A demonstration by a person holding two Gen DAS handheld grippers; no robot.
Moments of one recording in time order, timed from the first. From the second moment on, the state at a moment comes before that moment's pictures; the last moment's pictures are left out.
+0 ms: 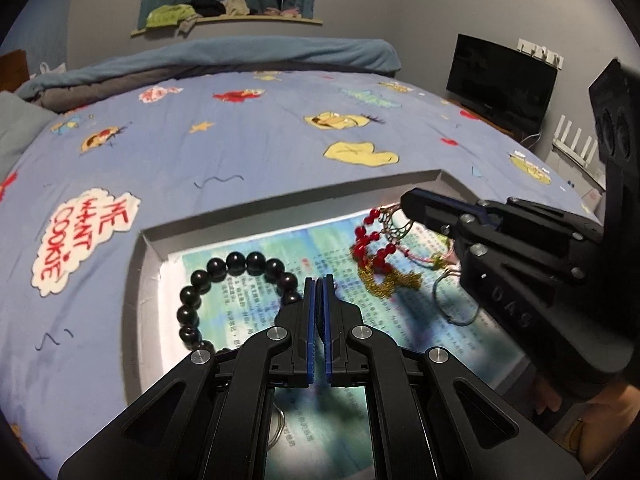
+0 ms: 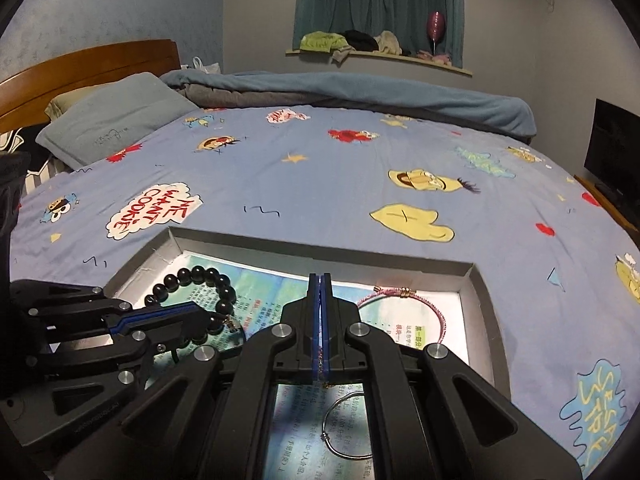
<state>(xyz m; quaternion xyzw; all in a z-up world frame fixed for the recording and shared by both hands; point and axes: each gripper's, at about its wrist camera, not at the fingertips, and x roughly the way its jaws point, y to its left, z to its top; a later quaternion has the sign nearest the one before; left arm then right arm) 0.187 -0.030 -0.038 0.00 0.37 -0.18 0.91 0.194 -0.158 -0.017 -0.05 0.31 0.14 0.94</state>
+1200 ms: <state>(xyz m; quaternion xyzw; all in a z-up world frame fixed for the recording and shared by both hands) 0.166 -0.014 -0.019 0.01 0.35 -0.11 0.93 0.175 -0.185 0.010 -0.01 0.28 0.09 0.95</state>
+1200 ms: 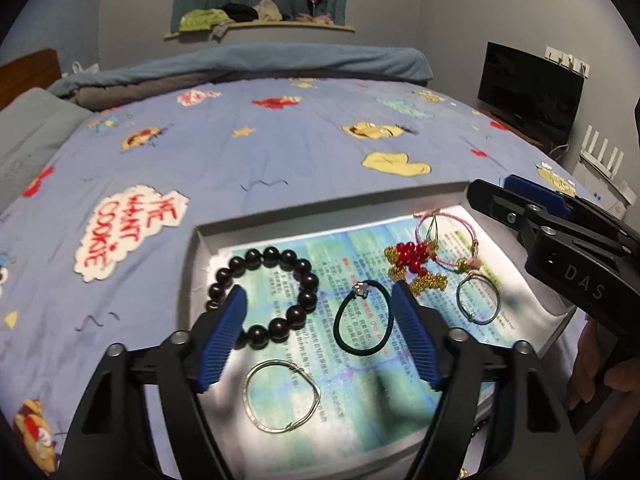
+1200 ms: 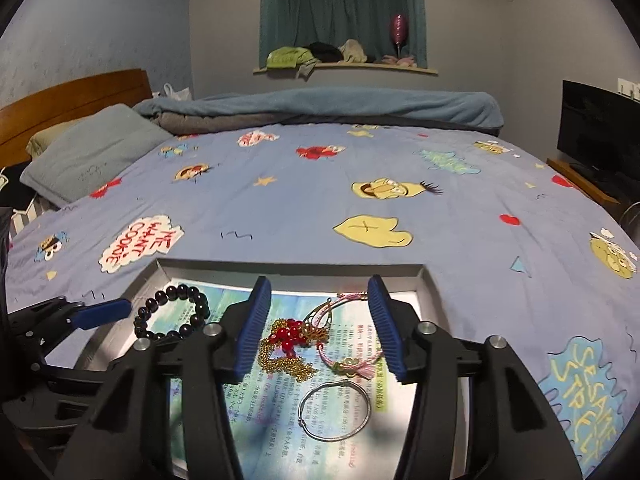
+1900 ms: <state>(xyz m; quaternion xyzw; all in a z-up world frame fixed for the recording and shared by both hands) 0.074 0.013 0.080 0.00 0.29 -0.08 0.95 0.086 -0.197 0.096 -0.02 0.24 0.09 0.97</state>
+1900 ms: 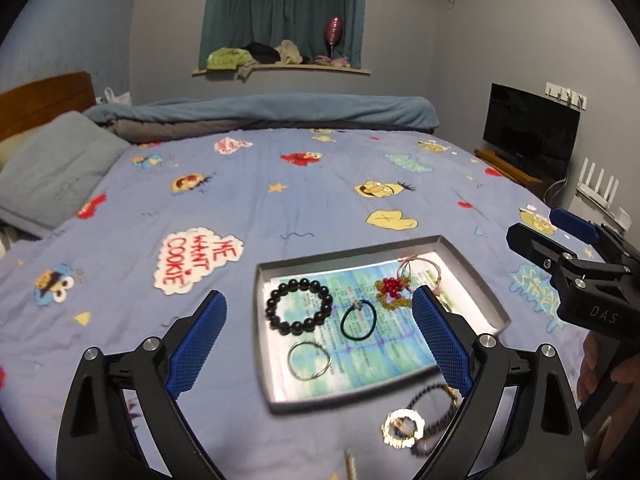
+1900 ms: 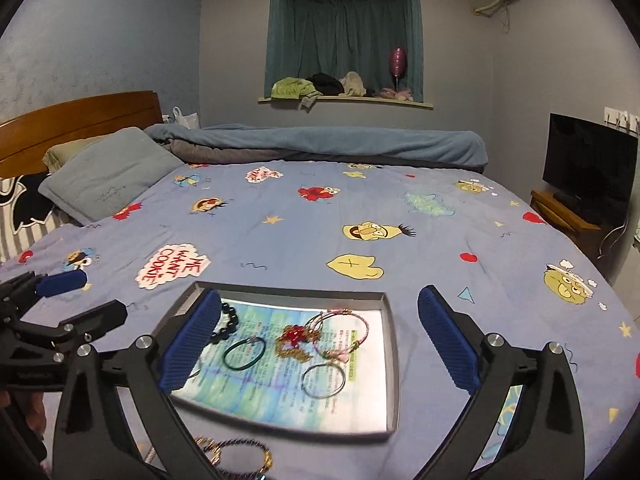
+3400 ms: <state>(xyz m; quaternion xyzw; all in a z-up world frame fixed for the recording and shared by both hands) -0.006 0.017 -0.038 0.02 0.39 -0.11 0.91 0.008 -0.193 -0.036 -0.05 0.35 0.12 0.93</state>
